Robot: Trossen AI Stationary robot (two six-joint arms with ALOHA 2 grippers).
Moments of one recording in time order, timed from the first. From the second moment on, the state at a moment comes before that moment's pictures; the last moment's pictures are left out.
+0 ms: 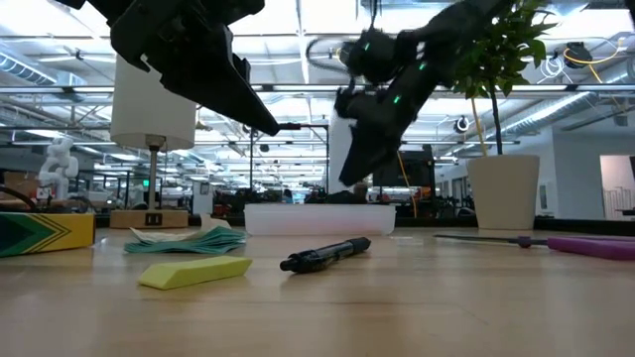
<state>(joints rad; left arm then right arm) -0.39 1.60 0.92 -0.09 -0.39 -0.14 -0.25 1.69 1.04 -0.26 -0.13 0.09</state>
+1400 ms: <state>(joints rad) -0.43 1.60 0.92 -0.05 -0.39 -0.22 0.69 1.28 0.64 -0.53 0.35 1.14</state>
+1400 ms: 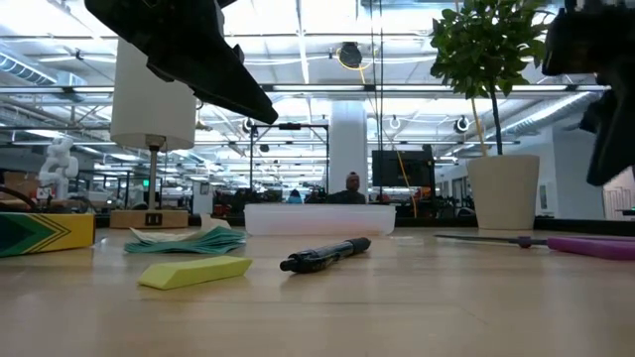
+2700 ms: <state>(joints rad) -0.43 1.60 0.92 -0.03 -0.39 -0.20 0.70 1.54 0.64 -0.49 0.33 1.21</state>
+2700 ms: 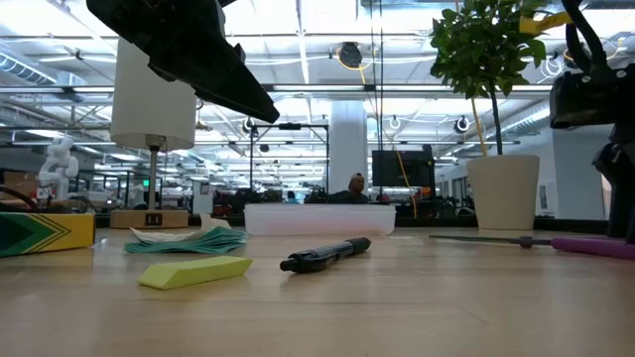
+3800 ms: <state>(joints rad) -0.43 1.60 0.92 -0.04 -0.39 -0.18 0.56 1.27 0.63 -0.59 0.41 0.96</state>
